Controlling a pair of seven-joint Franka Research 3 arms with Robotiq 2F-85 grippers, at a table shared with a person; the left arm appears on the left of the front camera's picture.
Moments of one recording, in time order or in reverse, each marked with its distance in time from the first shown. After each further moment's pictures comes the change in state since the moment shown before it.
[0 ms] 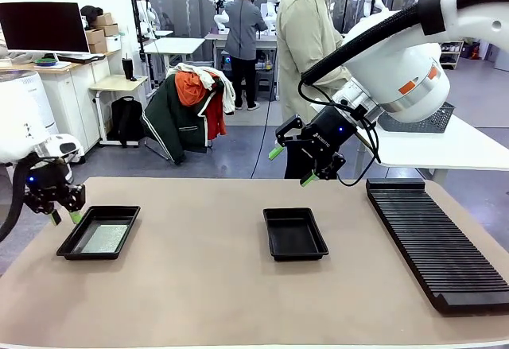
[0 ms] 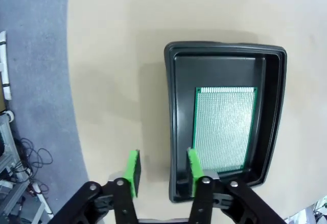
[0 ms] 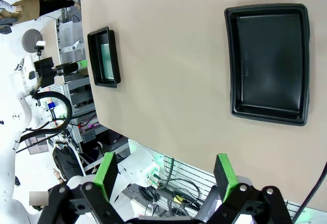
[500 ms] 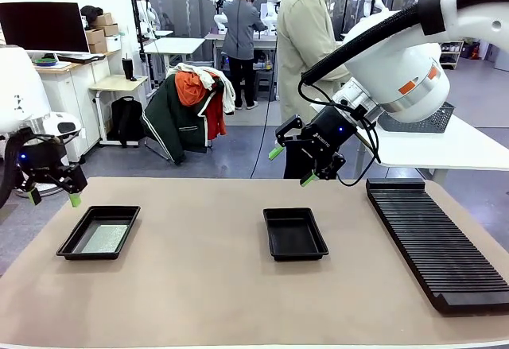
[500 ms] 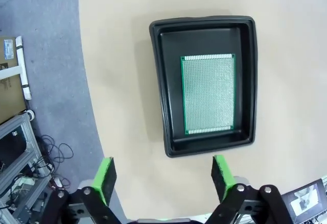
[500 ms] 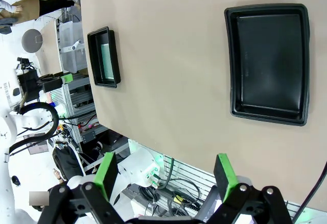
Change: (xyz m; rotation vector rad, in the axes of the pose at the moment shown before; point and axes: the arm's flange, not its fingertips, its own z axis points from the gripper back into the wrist) left arm -0.019 -0.029 0.064 0.072 0.027 -0.090; right arm 0.000 0.000 0.000 0.000 0.000 0.000
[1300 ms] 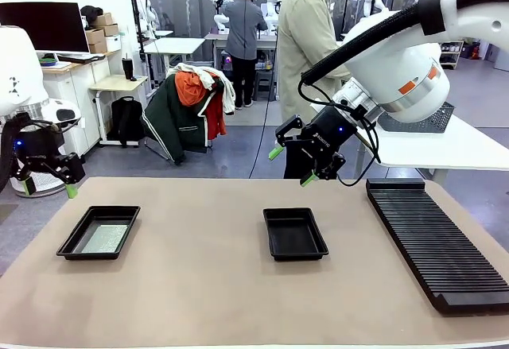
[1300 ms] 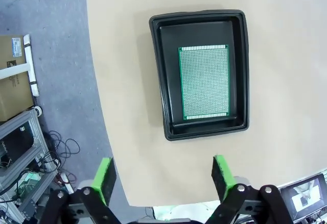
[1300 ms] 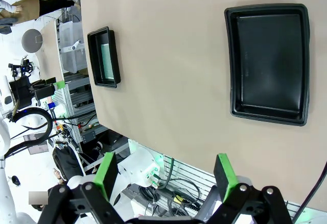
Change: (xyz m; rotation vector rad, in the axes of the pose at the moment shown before) left arm -0.007 -0.010 0.029 0.033 0.009 -0.008; right arm 0.000 0.000 0.000 0.000 0.000 0.000
